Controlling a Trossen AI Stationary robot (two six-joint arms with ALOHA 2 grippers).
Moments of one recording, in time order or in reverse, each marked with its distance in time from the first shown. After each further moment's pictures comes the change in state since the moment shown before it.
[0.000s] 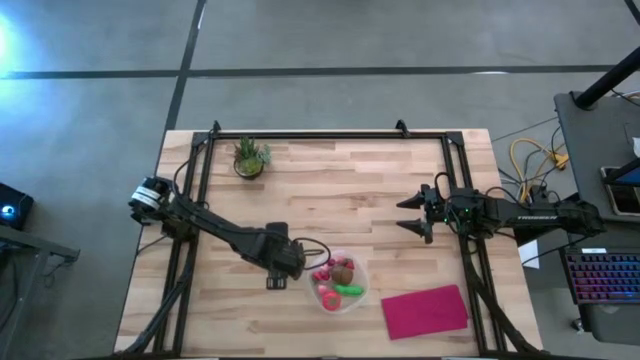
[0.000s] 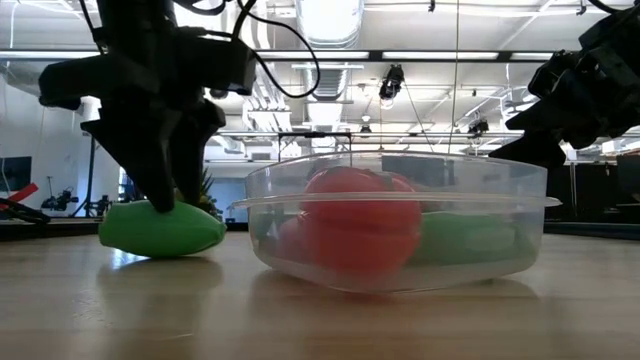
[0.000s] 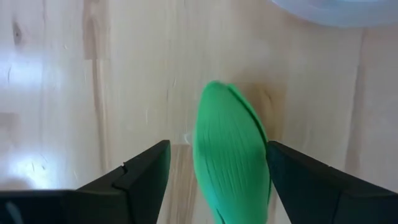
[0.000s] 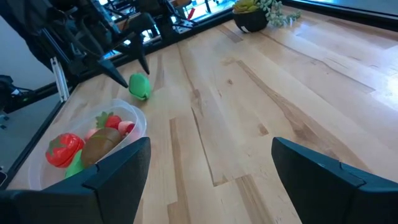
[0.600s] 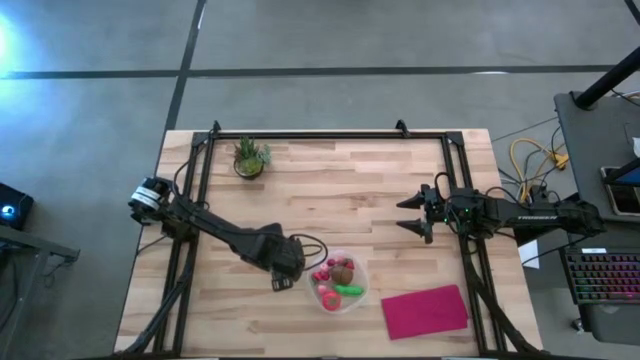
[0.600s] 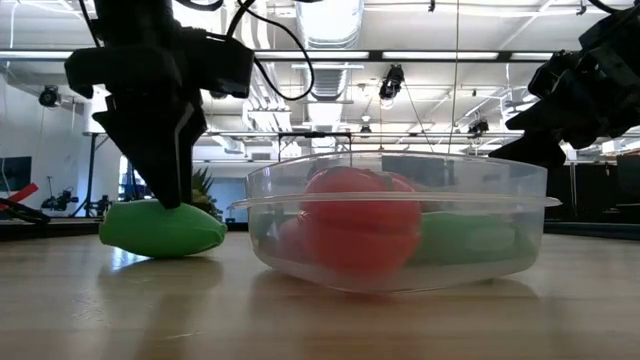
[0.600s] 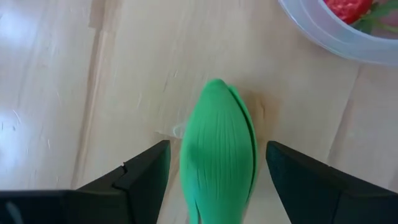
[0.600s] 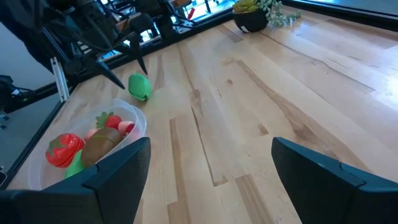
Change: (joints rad) left arm -0.008 0.000 0.003 0.003 0.006 -0.251; right arm 0.000 0.000 0.000 0.000 0.000 0.000
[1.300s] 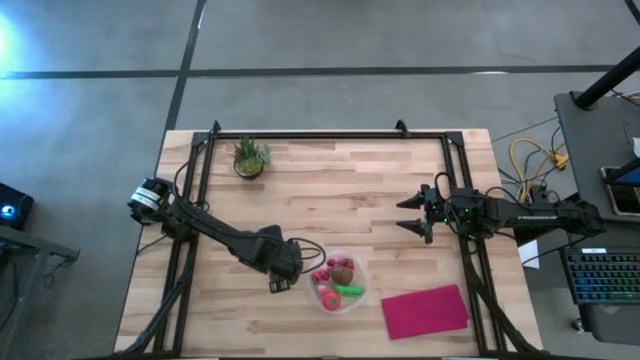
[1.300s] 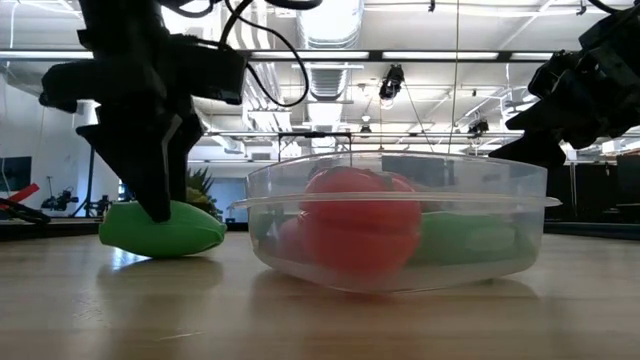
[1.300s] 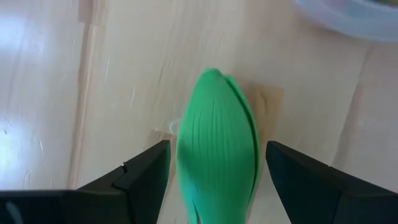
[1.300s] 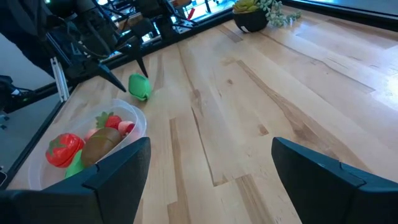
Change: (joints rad) left arm -0.020 0.000 -0.040 0.040 -0.010 0.025; right arm 0.000 0.000 0.000 0.000 0.000 0.000
